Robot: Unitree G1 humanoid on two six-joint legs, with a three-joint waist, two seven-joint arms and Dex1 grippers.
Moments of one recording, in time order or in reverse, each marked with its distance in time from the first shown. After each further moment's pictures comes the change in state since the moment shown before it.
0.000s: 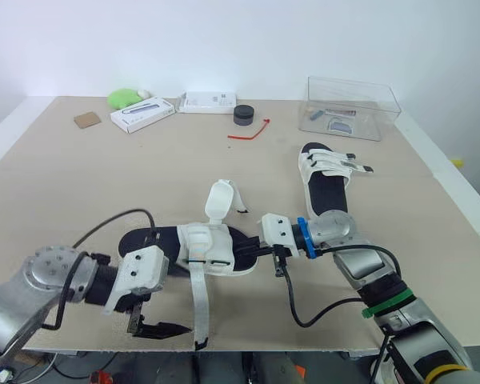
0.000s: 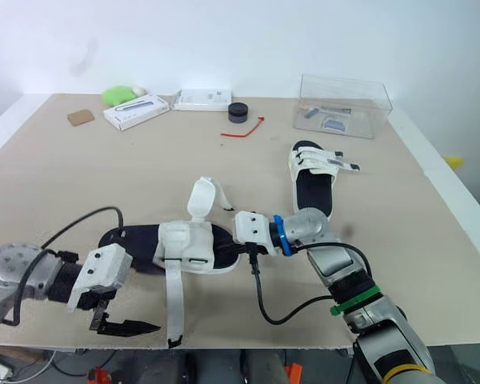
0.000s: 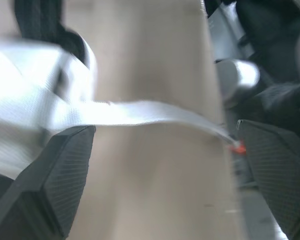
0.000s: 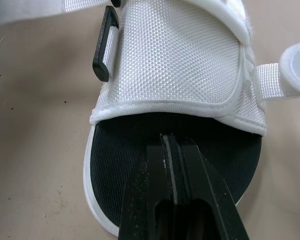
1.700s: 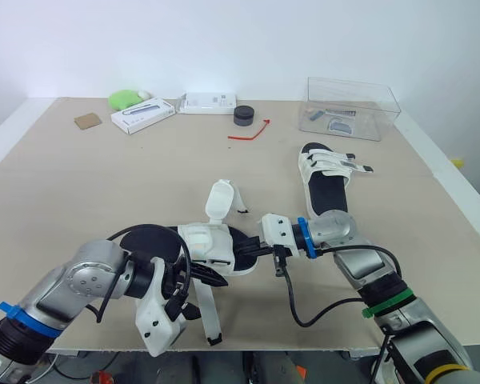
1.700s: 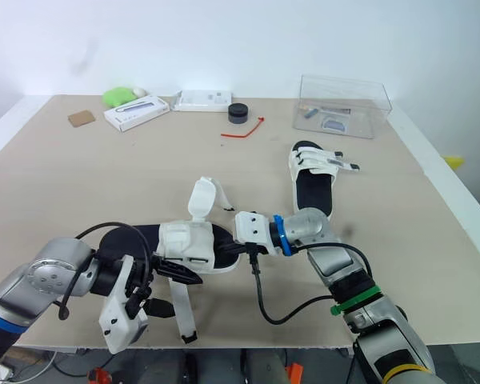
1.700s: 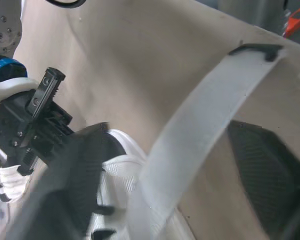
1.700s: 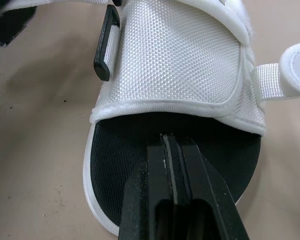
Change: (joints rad) left arm -0.178 -0.199 -0.273 0.318 0.485 -0.985 0.049; right arm 0.006 -0.004 -0.001 -0.006 -0.006 -0.003 -0.006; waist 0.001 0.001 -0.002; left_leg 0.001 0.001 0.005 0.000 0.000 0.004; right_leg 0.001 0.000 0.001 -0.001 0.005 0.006
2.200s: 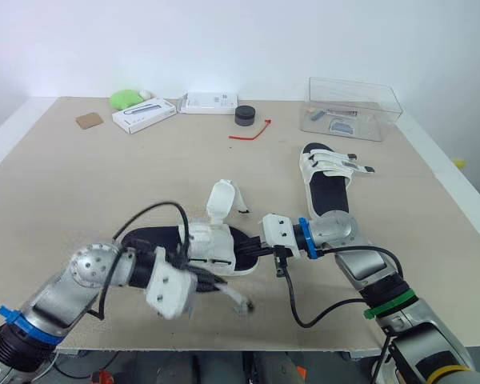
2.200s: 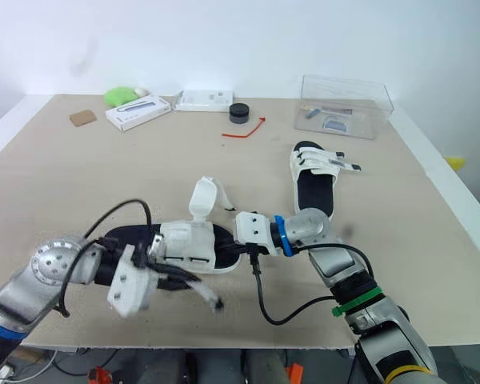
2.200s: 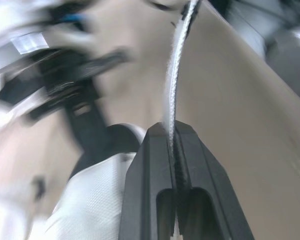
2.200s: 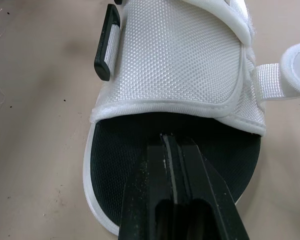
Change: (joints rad) left arm 0.018 -0.003 0.106 -0.142 -0.493 0.752 0.084; right arm 0.002 -0.008 0.001 -0.007 0.000 0.007 -0.006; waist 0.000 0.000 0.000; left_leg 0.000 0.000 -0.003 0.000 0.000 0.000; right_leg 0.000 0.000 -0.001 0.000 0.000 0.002
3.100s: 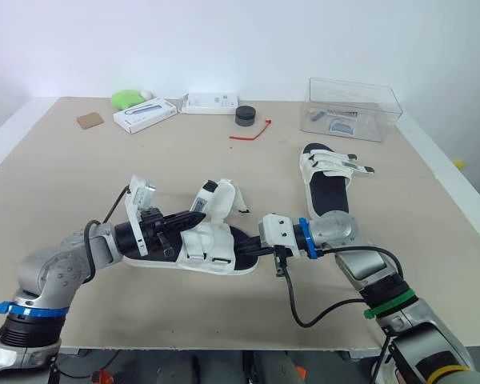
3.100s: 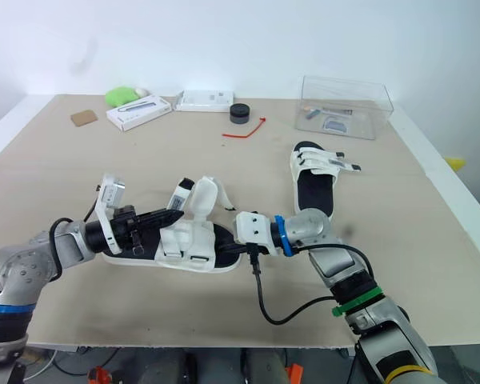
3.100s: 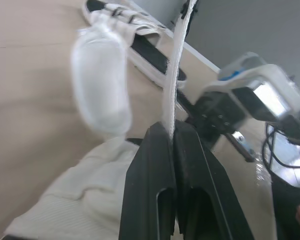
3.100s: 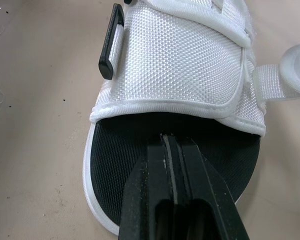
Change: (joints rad) left arm -0.061 -0.242 0.299 0.229 -0.578 0.764 0.380; right arm 0.004 -0.002 0.000 -0.001 -0.001 -0.008 -0.005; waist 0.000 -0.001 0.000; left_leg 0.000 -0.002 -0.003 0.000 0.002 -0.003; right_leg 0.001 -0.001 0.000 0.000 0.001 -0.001
